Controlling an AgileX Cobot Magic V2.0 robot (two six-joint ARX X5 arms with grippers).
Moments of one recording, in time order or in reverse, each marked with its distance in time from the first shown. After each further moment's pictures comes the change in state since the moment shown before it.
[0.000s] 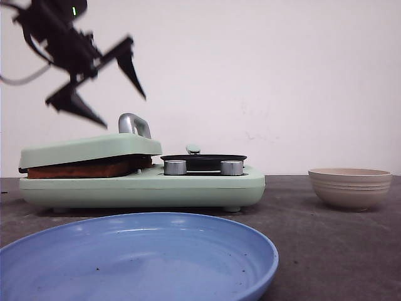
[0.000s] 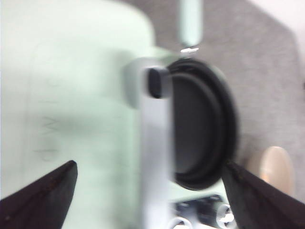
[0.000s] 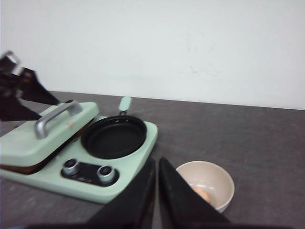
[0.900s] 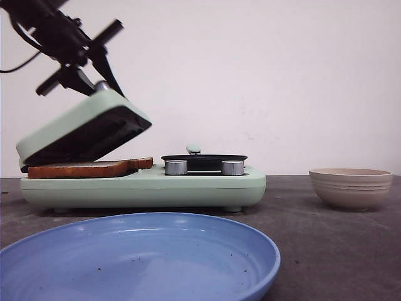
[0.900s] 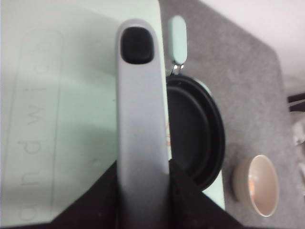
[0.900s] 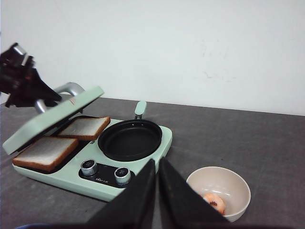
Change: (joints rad) left arm 0.030 0.029 0.000 0.013 0.000 -0.025; right arm 0.000 -0.062 0.000 -0.039 -0.095 0.000
